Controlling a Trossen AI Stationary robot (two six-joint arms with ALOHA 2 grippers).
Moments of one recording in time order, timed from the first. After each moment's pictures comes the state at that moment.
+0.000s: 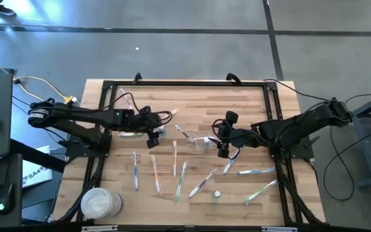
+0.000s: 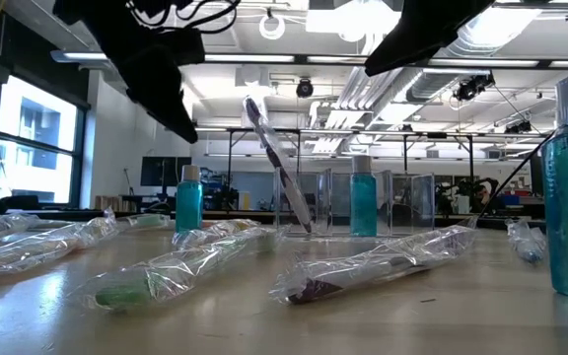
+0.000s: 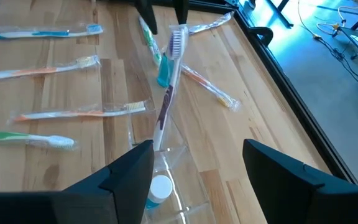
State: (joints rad) left arm 0.05 1.20 0.80 -0.43 -0.25 -0.14; right arm 0.25 1.25 0.90 -0.30 0.54 0.11
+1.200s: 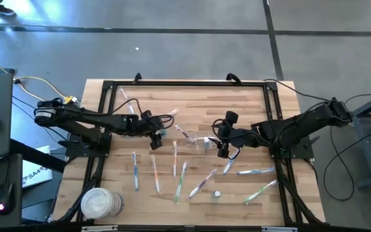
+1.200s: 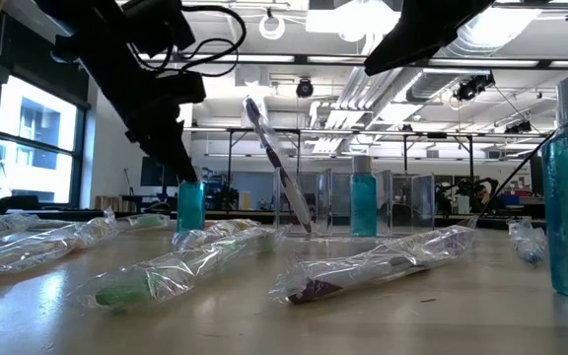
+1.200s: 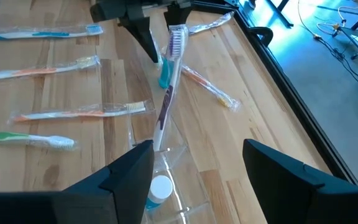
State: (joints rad) left arm 0.05 1.30 0.67 -0.23 -0.30 -0.21; right arm 0.25 1.25 0.90 -0.30 0.54 0.11
